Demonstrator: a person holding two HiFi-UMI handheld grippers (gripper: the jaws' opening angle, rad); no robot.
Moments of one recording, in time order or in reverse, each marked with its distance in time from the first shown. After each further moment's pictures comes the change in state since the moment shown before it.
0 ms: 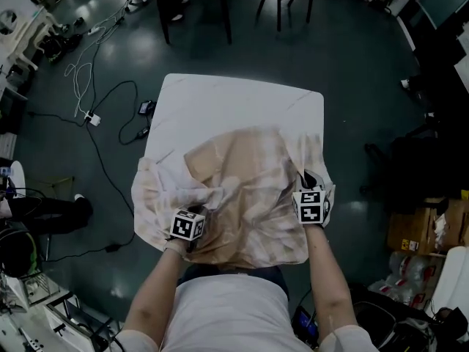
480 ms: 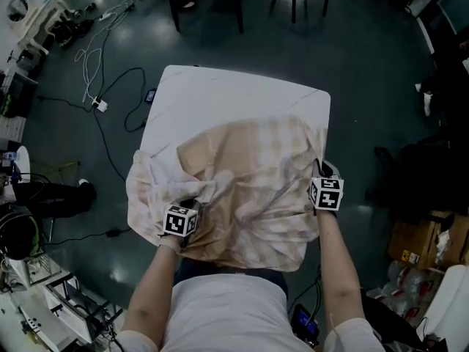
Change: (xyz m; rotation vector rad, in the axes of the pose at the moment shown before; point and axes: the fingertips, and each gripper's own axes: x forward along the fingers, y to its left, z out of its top) left arm 0.003 0.010 0.015 -0.056 -0.002 0.124; right arm 0.057 -0.089 -0.014 0.123 0.010 0.018
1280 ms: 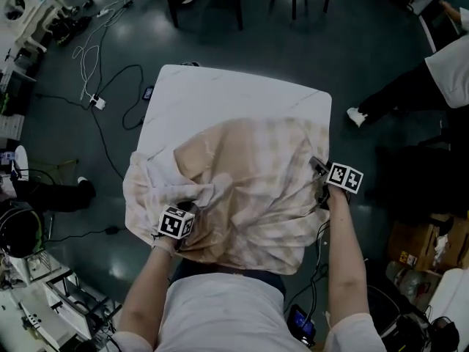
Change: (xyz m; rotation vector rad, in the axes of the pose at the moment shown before) left arm 0.008 -0.013 0.004 0.074 0.079 -0.048; right arm 0.055 -0.050 -0.048 0.634 0.198 0.228
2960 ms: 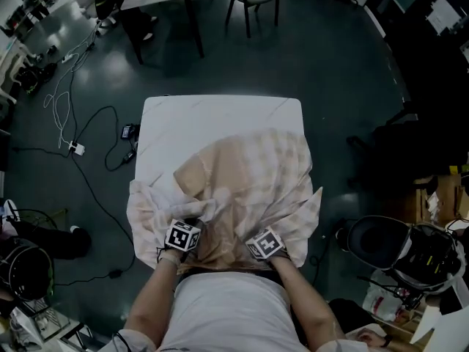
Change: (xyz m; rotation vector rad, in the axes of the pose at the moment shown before) left arm -0.009 -0.004 -0.004 0.182 0.013 -0.179; right arm -0.043 0.245 -0.312 -0.577 0.462 0.179
